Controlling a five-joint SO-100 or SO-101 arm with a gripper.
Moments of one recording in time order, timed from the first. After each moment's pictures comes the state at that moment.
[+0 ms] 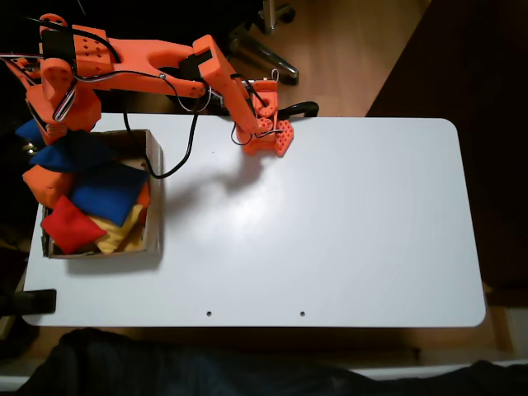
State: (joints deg) arm 73.0 77.2 46.3 91.6 -23.8
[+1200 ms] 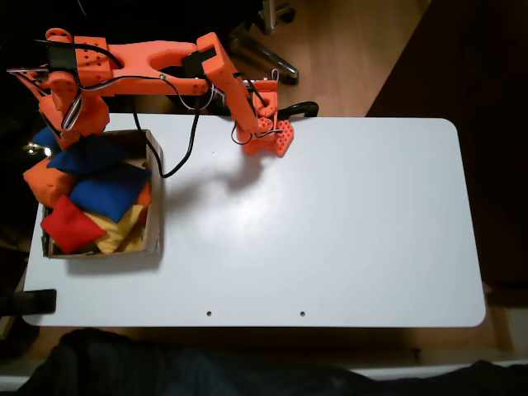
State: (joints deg) arm 72.2 78.4 58.4 87.6 -27.7
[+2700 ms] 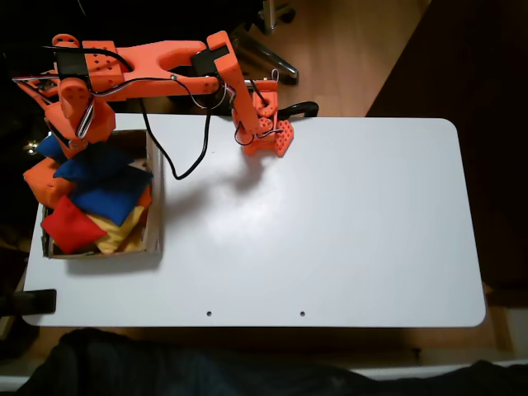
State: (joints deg) arm 67.8 84.1 66.4 85.5 -27.5
